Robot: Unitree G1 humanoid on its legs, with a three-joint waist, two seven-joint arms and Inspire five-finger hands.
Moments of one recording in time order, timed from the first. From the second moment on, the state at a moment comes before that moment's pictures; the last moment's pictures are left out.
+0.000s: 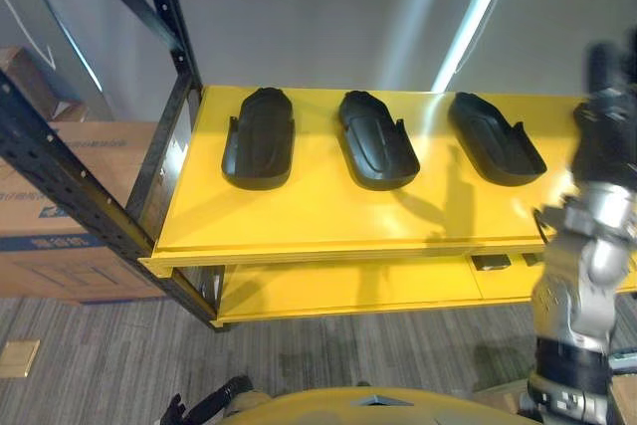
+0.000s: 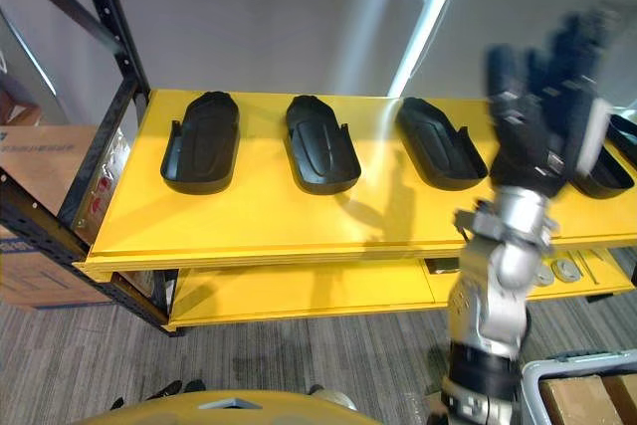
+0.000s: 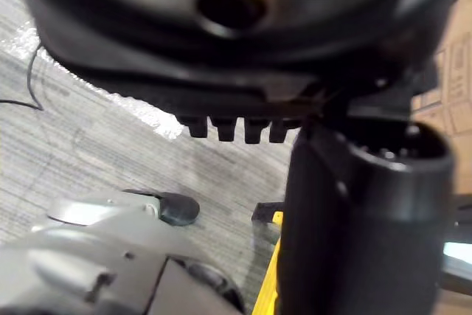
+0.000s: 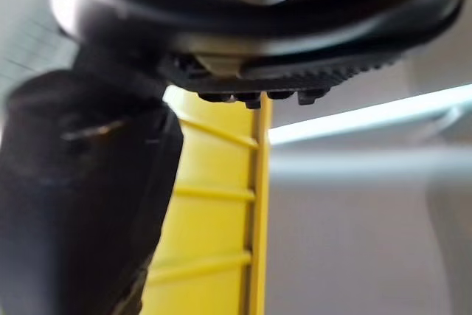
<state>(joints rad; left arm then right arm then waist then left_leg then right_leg) 0.32 0.10 0.25 0.95 -0.23 -0.15 0.13 -0.23 -0.32 -0.27 -0.20 0.50 -0.21 0.02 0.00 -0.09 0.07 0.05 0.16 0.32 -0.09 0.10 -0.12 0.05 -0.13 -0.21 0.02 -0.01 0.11</state>
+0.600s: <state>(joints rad) 0.20 0.11 0.14 0.93 -0.22 -0.15 0.10 -0.69 -0.26 0.06 0.01 0.41 -0.09 -0.10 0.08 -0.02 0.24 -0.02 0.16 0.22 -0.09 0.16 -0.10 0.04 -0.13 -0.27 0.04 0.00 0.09</state>
